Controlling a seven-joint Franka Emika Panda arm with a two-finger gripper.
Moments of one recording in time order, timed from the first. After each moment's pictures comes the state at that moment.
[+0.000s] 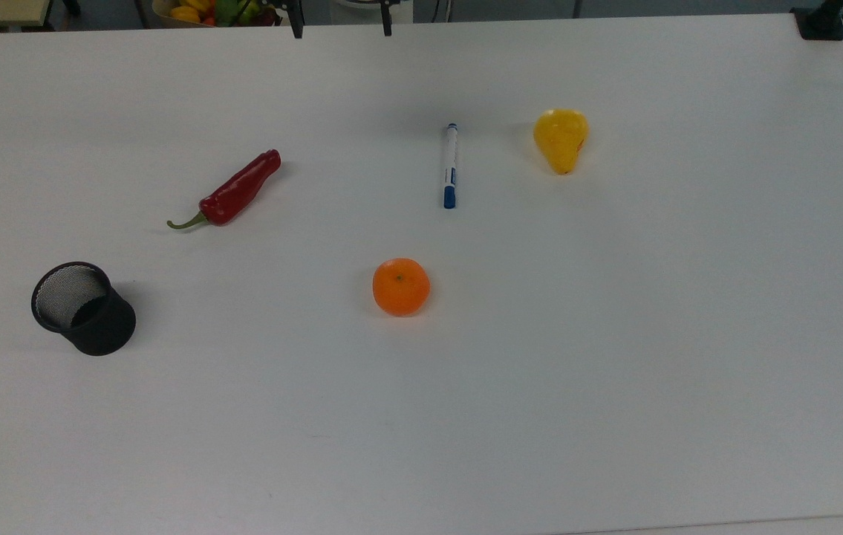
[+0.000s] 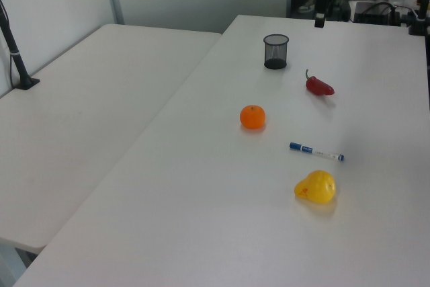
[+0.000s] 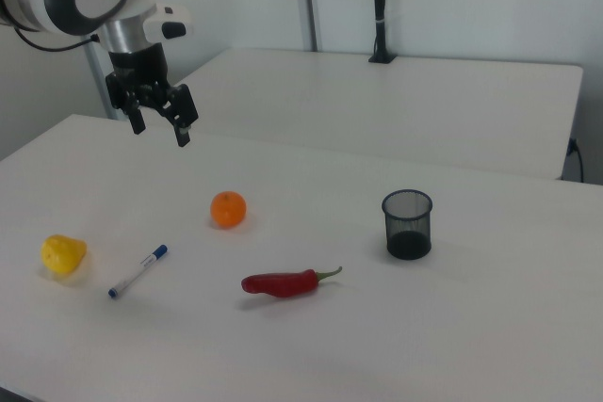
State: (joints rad) arm 0.09 -0.02 -0.01 -1.69 0.06 1.74 0.01
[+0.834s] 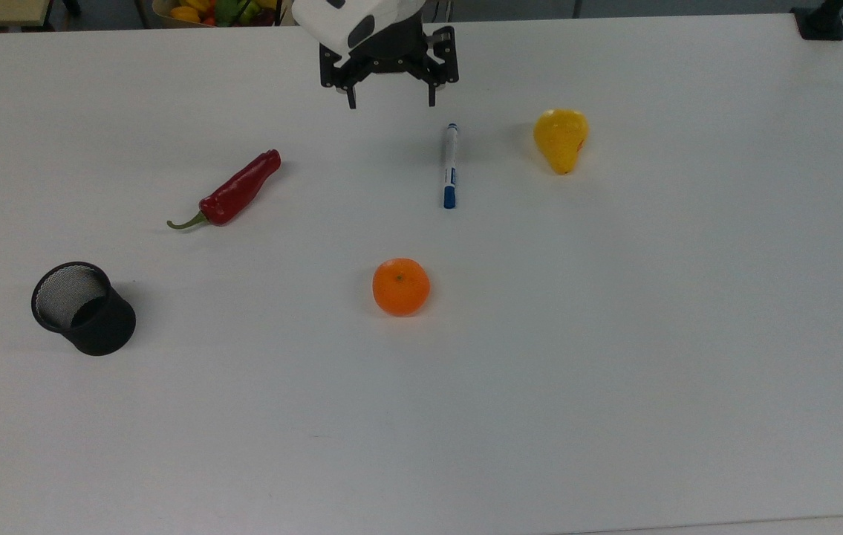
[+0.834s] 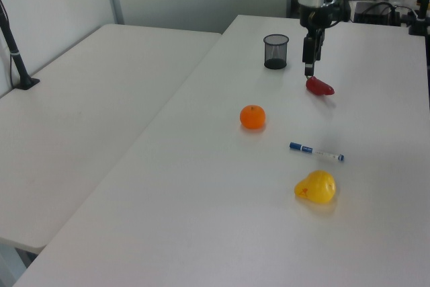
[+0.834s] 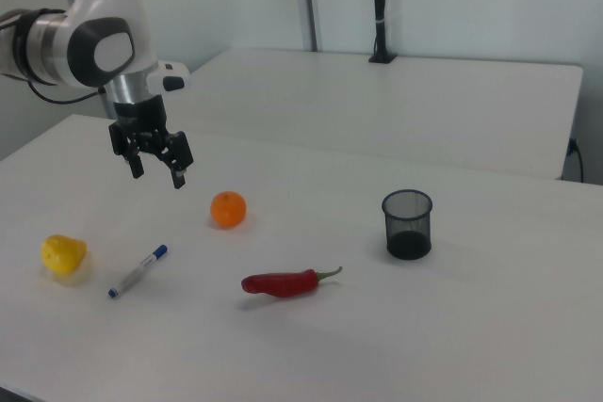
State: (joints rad) arm 0.18 0.08 -0.01 -1.80 0.02 1.86 0.07
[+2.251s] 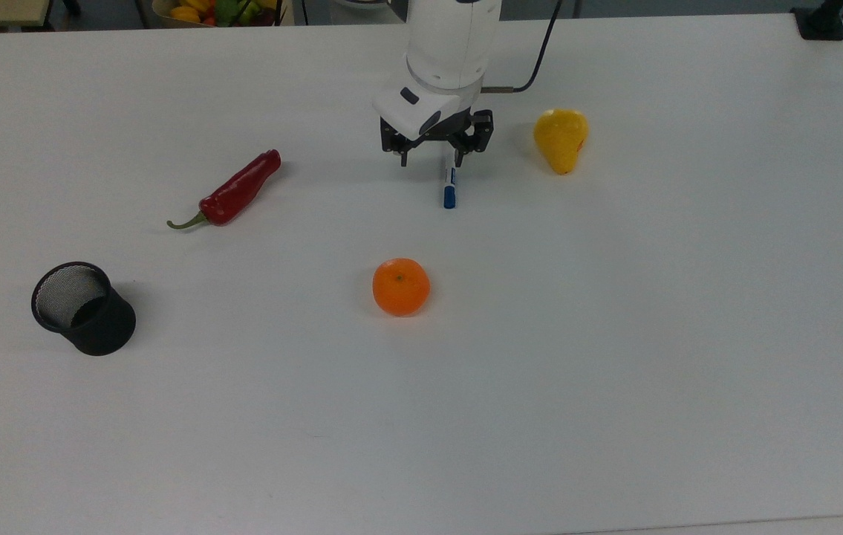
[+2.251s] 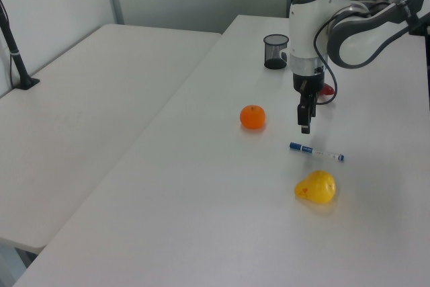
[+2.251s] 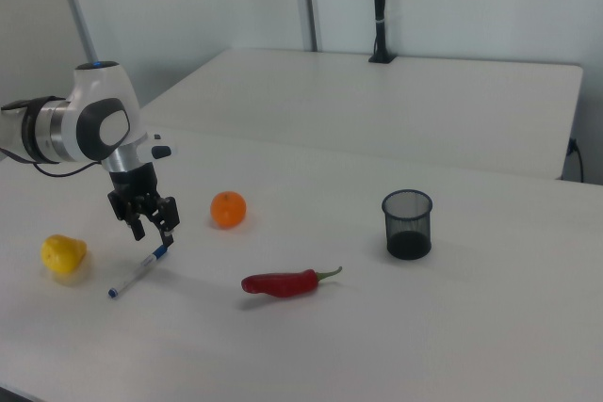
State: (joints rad) arm 0.23 0.21 0.06 -1.98 -0.07 2.13 0.23
